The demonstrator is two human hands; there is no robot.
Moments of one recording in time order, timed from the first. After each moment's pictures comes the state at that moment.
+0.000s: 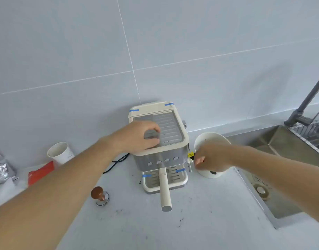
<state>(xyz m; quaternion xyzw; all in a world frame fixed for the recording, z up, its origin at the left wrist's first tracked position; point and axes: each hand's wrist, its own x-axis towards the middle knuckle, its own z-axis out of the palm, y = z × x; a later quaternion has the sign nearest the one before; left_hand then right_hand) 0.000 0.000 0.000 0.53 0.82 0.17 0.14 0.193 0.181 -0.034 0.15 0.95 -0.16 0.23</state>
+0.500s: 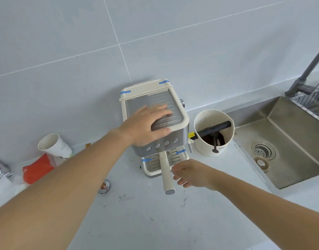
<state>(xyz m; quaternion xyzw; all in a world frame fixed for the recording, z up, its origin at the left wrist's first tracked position) -0.005 0.024 -0.048 0.62 0.77 0.12 0.09 0.191 0.106 -0.141 0.30 0.73 -0.59 0.17</state>
